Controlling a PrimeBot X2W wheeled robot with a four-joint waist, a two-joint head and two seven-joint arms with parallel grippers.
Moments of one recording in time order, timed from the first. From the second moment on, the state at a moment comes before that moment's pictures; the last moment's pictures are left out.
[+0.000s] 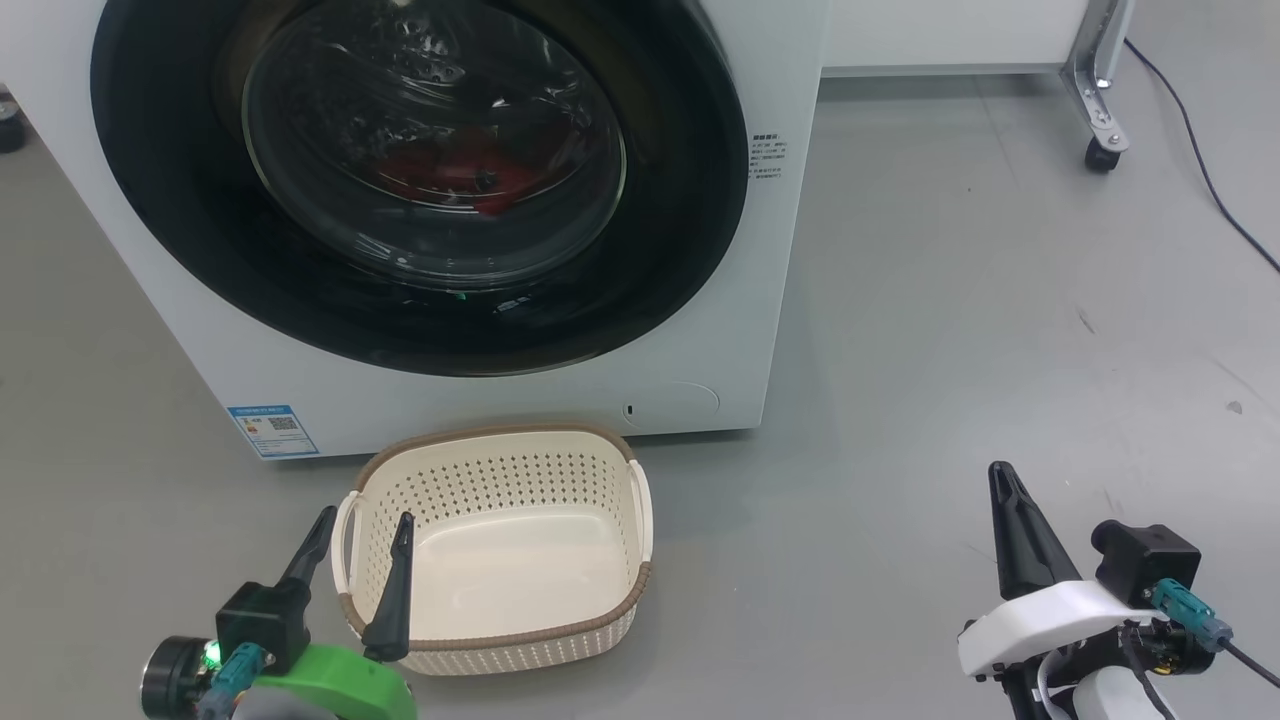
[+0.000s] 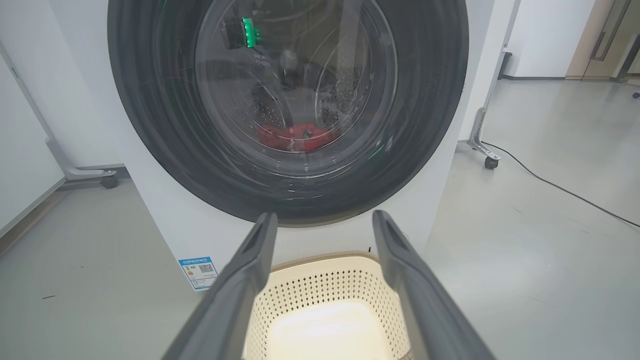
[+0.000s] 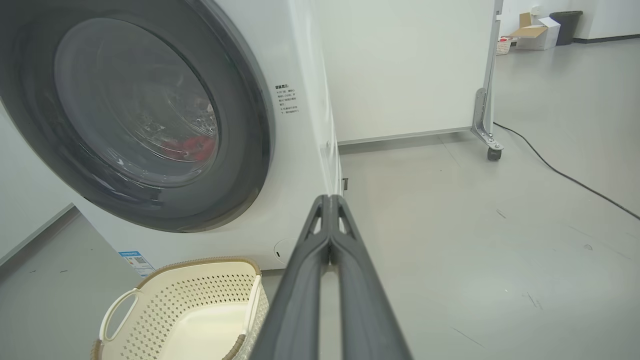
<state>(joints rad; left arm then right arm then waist) -0.05 0.09 -0.21 0.32 -0.32 -0.04 -0.25 -0.03 -0.07 0.14 0.31 0.38 0.04 -0.25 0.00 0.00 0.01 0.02</state>
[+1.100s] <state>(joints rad) -0.24 0.07 -0.20 0.23 -0.29 -0.06 -0.25 -0.47 -0.05 -0.09 0.34 1.39 0.11 0.05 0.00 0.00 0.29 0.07</state>
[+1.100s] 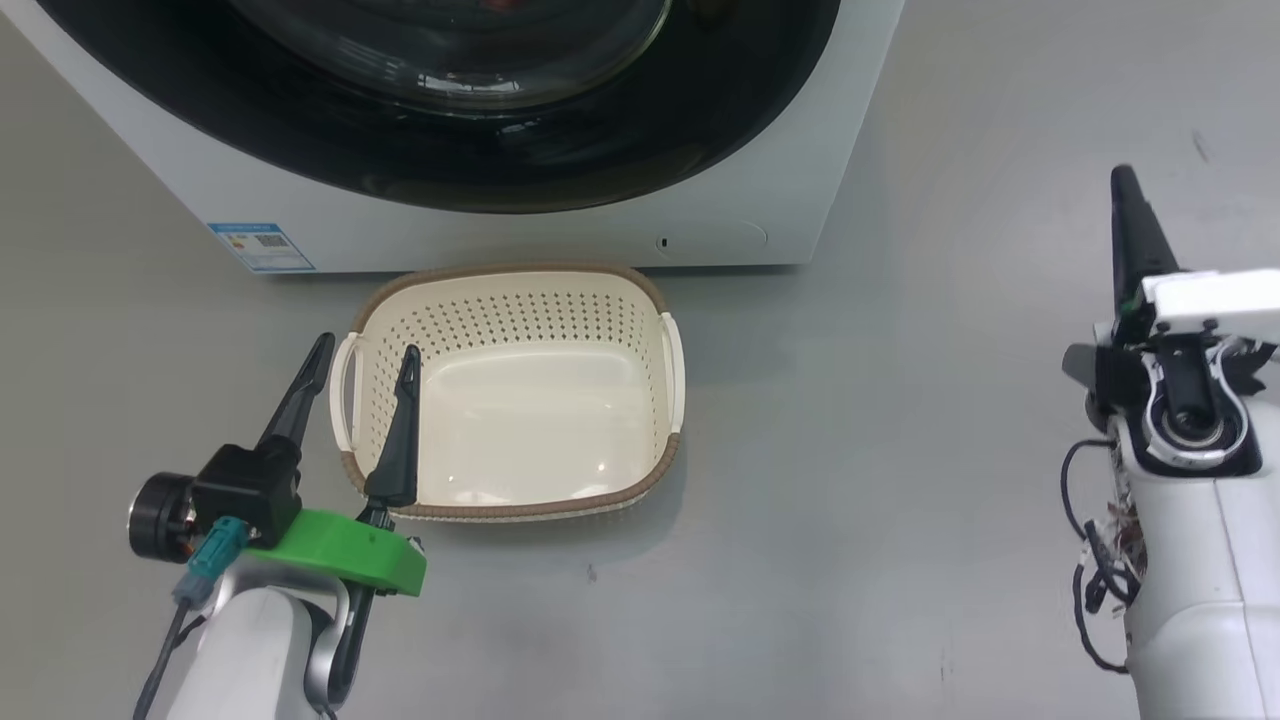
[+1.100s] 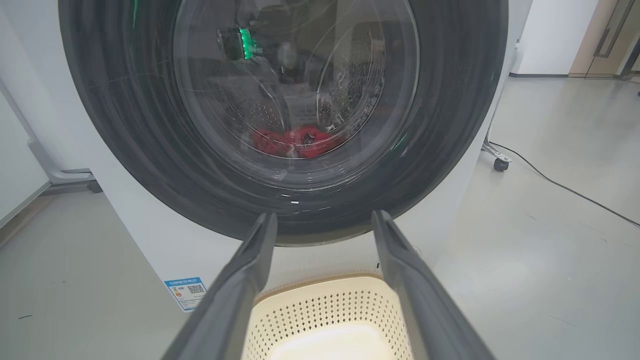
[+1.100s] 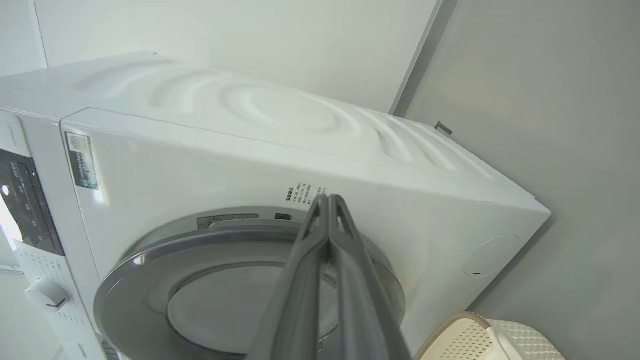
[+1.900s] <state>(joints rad) -0.38 0.04 -0.23 0.20 -0.29 -0.09 -0.25 -0.90 -0.17 -0.07 0.39 1.47 0.04 0.32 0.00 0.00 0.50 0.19</state>
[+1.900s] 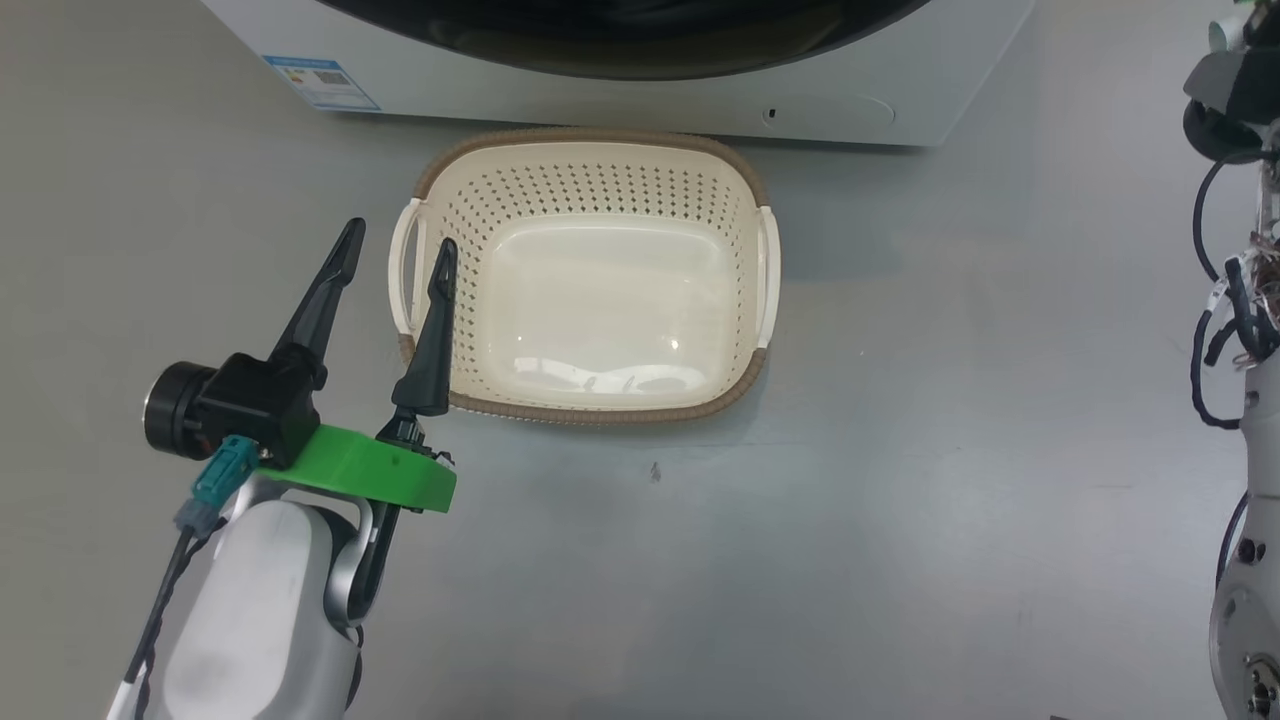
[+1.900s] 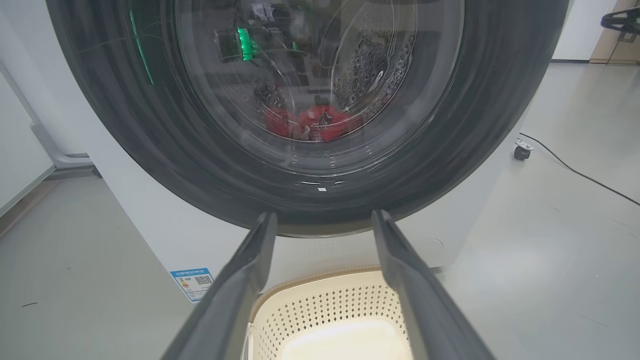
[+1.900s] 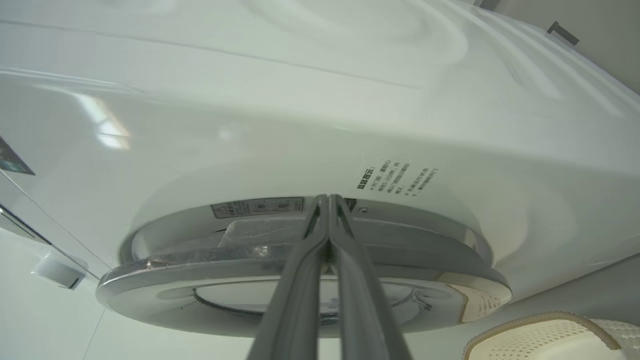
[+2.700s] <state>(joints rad) -0.41 0.03 -0.25 0.22 -0.29 -0.10 -0.25 -1.14 -0.20 0.01 0.51 1.46 0.01 0.45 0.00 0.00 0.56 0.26</state>
